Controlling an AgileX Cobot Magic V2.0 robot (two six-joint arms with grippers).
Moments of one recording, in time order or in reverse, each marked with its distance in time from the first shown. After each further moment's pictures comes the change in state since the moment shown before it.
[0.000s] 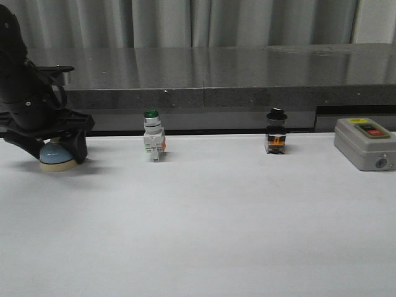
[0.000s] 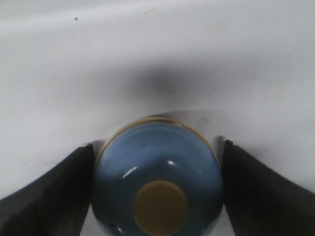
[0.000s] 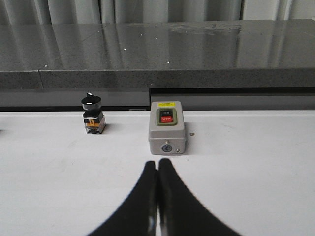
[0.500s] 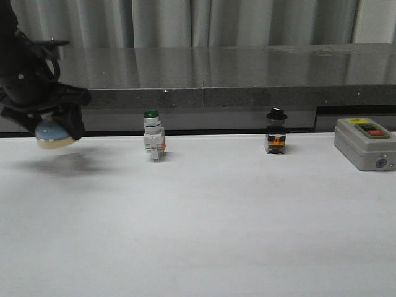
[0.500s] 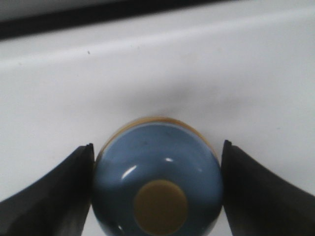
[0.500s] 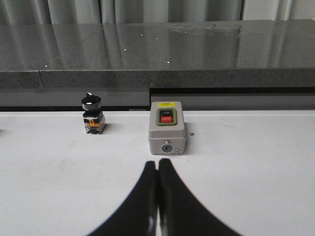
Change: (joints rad) left arm 0.000 -0.130 -0.002 0.000 0.054 0.001; right arm 0.000 0.000 0.000 0.000 0.000 0.000
